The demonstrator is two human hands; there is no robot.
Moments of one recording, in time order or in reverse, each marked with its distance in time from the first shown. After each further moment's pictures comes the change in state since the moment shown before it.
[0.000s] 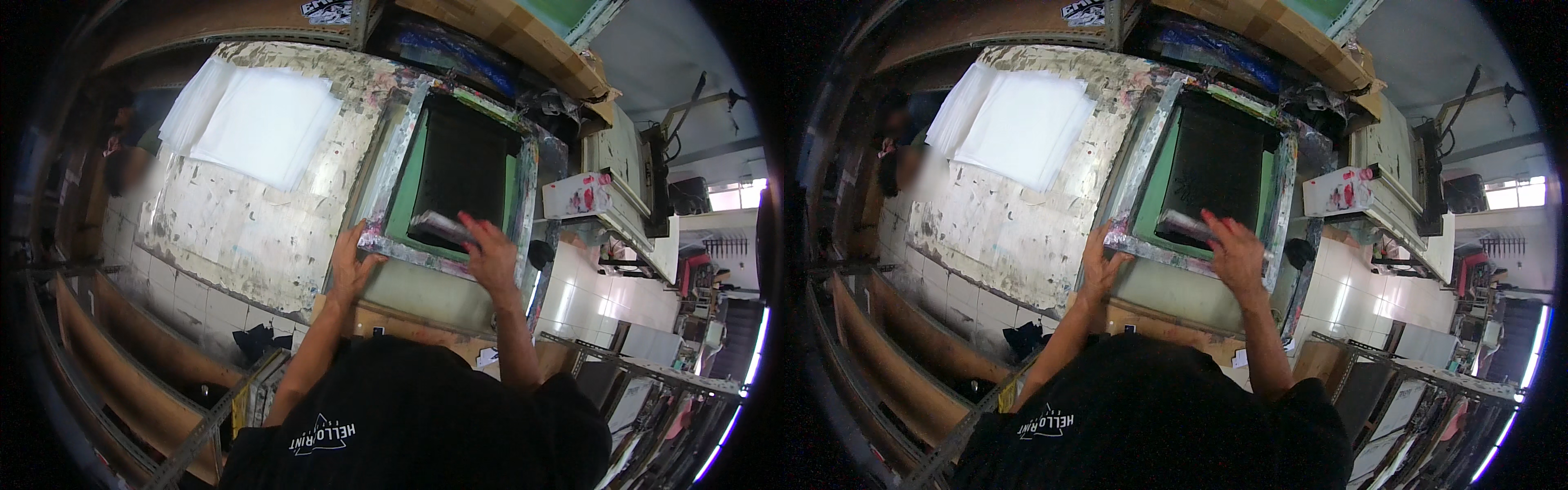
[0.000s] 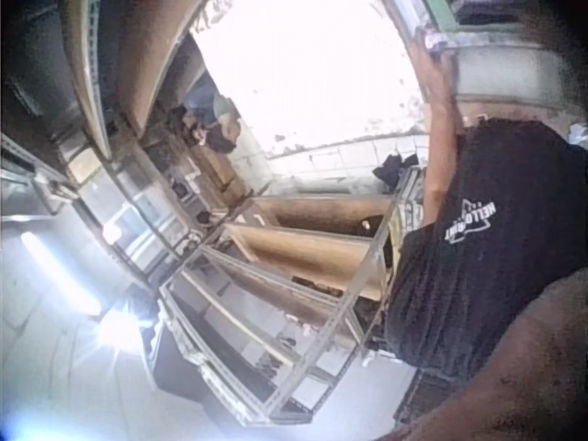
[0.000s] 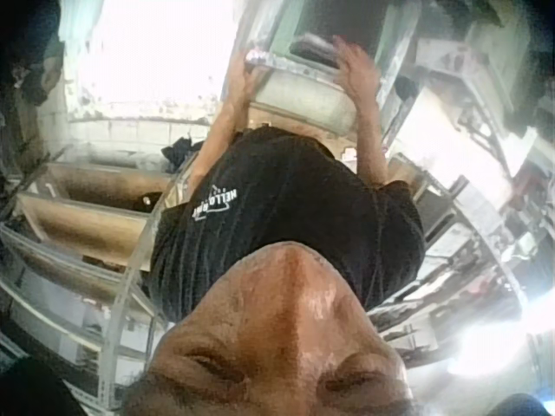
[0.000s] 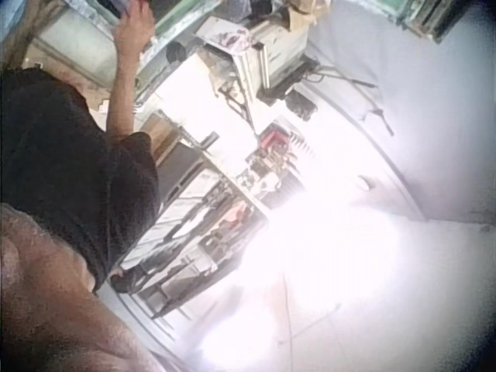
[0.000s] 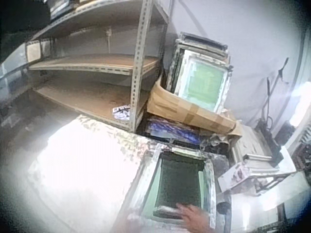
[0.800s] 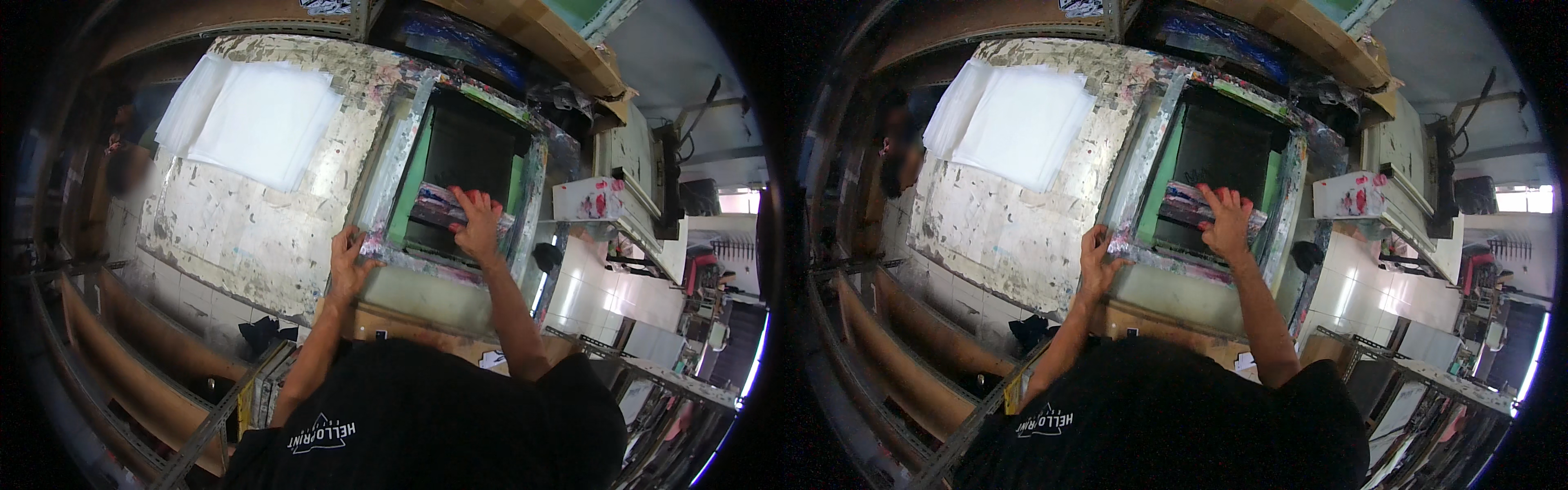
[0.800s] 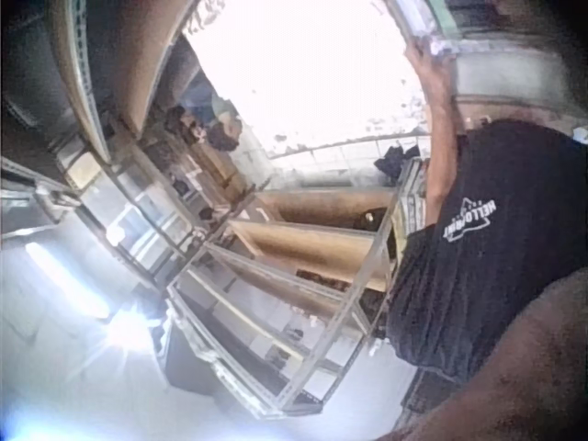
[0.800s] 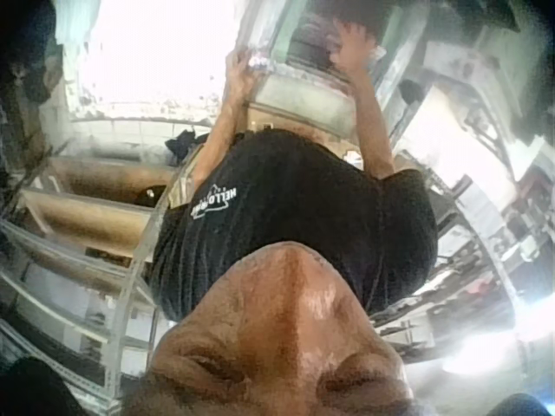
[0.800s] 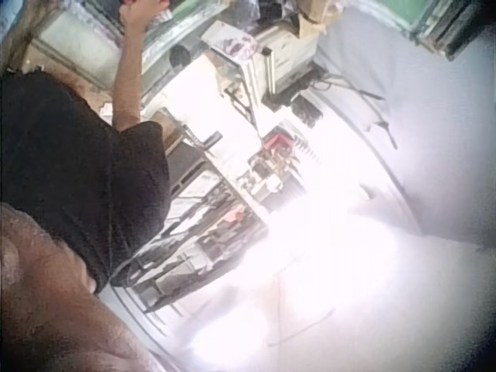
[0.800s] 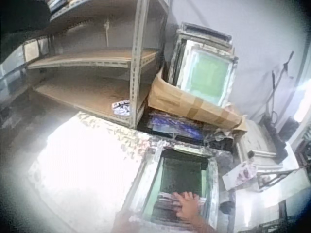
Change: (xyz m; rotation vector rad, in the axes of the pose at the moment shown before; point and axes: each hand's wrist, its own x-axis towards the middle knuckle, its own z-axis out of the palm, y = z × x) left_hand -0.009 -0.021 0.004 0.061 -0.015 -0.088; right_hand 0.045 0.066 0.077 -0.126 -0.077 -0.009
